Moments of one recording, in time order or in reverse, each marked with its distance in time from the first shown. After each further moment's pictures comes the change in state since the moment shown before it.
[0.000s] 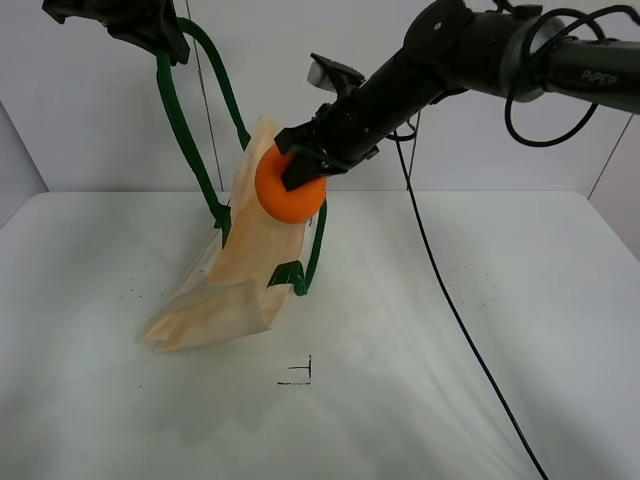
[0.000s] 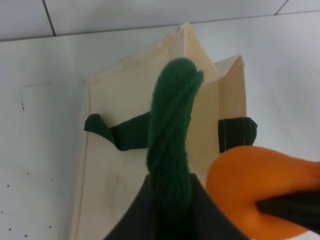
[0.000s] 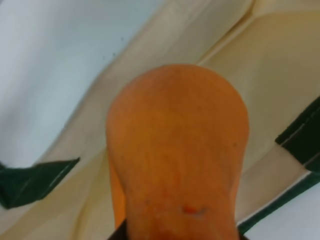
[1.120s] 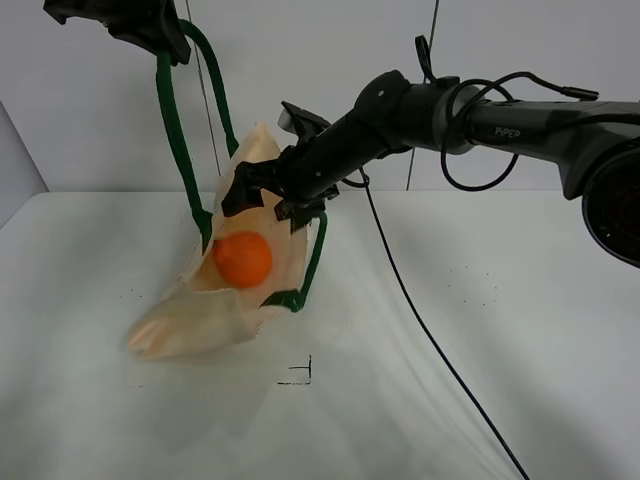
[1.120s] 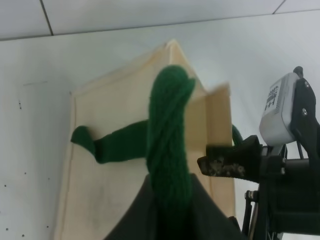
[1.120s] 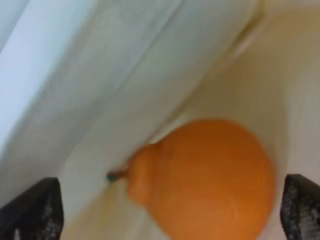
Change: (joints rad) left arm 0.000 0.000 0.000 -0.011 0.001 0.003; right arm 0.062 0.132 0.000 0.107 -0.152 0.032
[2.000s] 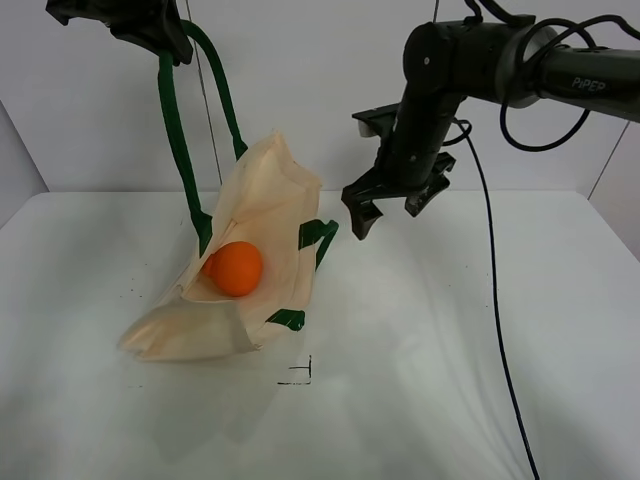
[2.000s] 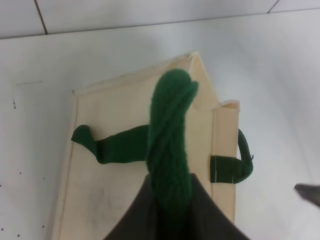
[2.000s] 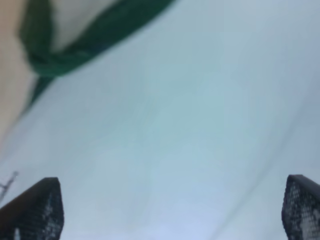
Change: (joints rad) left arm 0.000 0.000 0.000 -0.009 0.000 0.001; right arm -0.101 -0.122 -0.003 -0.745 0.382 0.312
